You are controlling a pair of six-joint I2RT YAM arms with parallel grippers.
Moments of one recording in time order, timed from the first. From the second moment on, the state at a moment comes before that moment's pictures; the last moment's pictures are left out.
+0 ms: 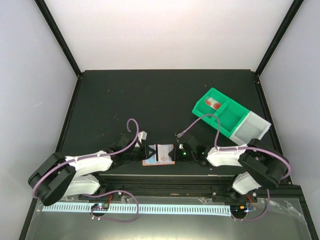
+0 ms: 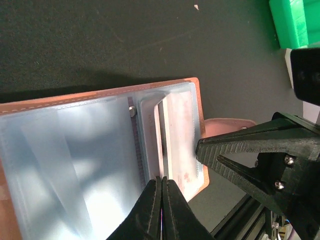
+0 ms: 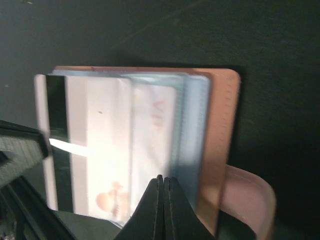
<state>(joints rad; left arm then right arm) -0.72 1.23 0.31 0.20 0.33 -0.92 0.91 1.50 0.47 0.21 -0.20 0.91</state>
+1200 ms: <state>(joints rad) -0.71 1.25 0.31 0.23 0.36 -0.92 0.91 1.56 0.51 0.28 -0.21 0.90</state>
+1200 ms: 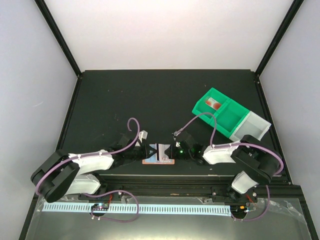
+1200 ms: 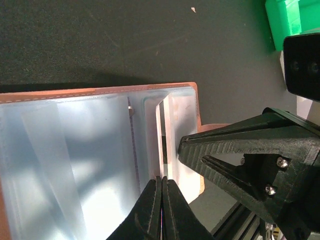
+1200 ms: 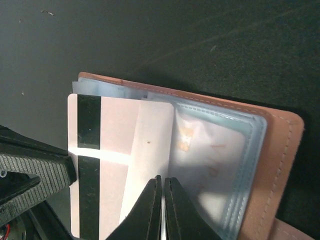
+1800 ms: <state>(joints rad) -0.70 1.31 0.31 0.36 0.38 -1.00 0.91 1.60 0.47 0.43 -0.21 0.93</state>
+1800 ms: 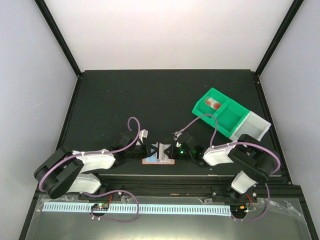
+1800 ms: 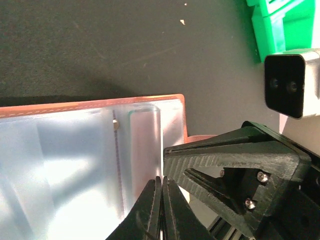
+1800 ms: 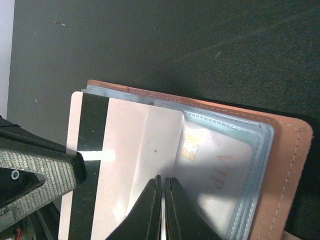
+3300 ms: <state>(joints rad) -0.63 0.83 0.44 -0.14 0.39 -1.20 1.07 1.00 0.42 0.29 -0.13 -0.21</state>
